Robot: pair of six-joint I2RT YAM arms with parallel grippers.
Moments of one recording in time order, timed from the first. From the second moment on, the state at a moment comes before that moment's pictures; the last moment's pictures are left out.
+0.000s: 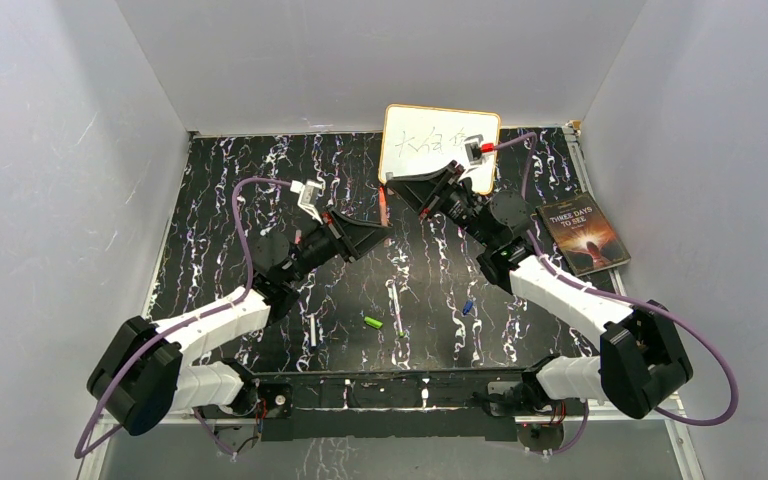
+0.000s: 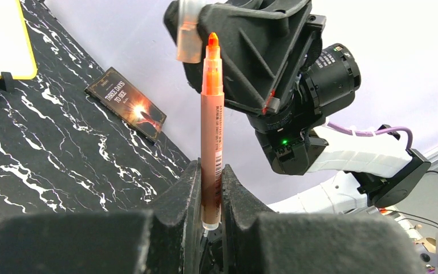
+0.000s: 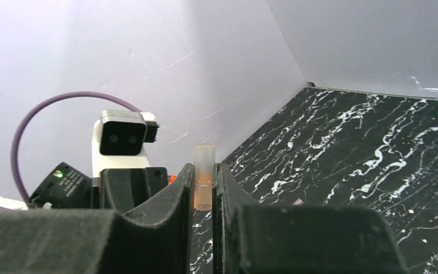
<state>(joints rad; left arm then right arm) -0.65 1.20 0.53 0.95 0.40 -0.95 0.53 1.28 0.79 0.80 -0.35 0.70</state>
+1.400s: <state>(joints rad) -0.68 1.17 0.58 0.83 0.40 -0.82 0.53 1.29 0.85 0.83 -0.44 0.68</state>
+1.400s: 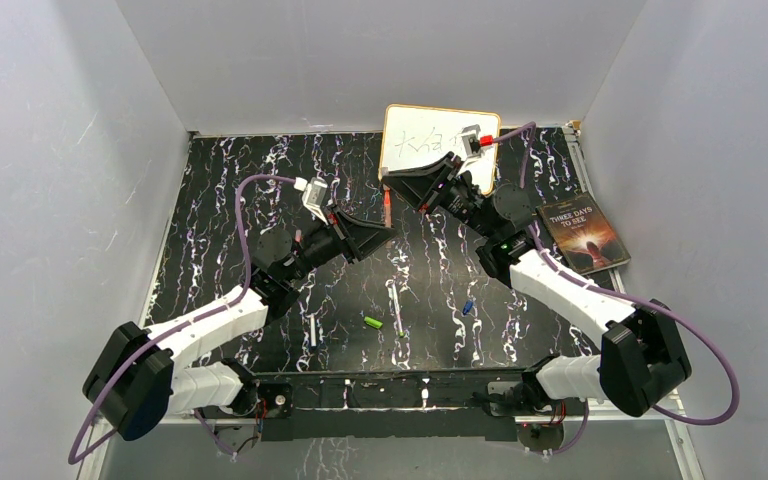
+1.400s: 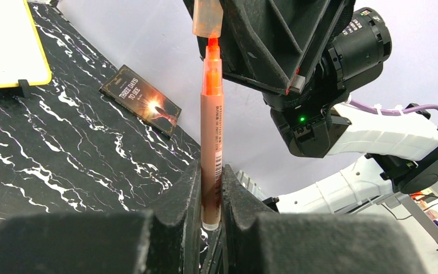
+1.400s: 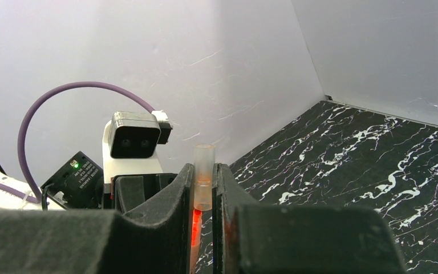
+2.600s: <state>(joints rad) -0.68 1.19 0.61 0.81 0.39 -0.79 0.53 1.24 0.85 0.81 -0.44 0.66</state>
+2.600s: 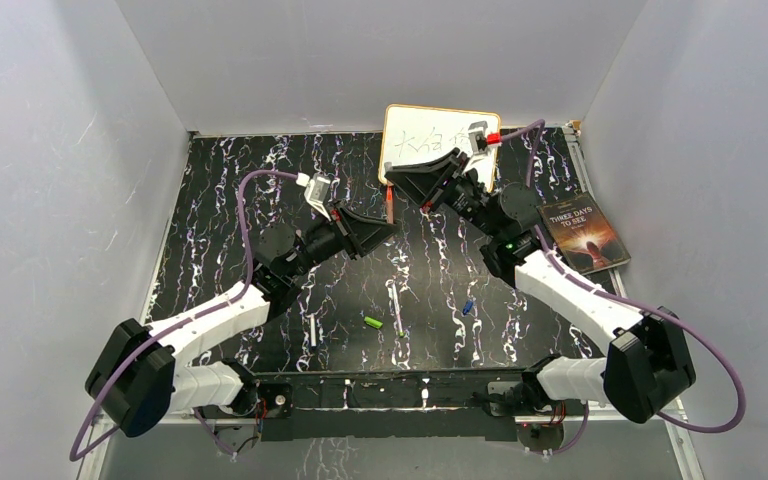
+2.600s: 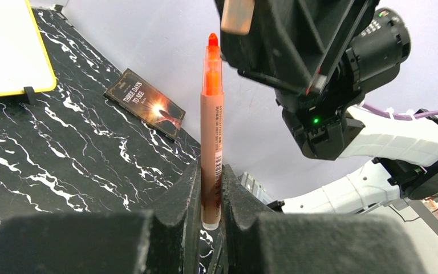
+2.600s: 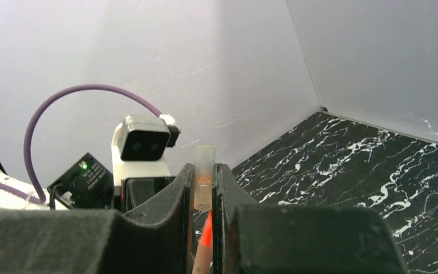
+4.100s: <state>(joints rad) -0.68 1.18 0.64 0.77 0.41 -0.76 0.51 1.24 0.82 0.81 -0.42 0.65</state>
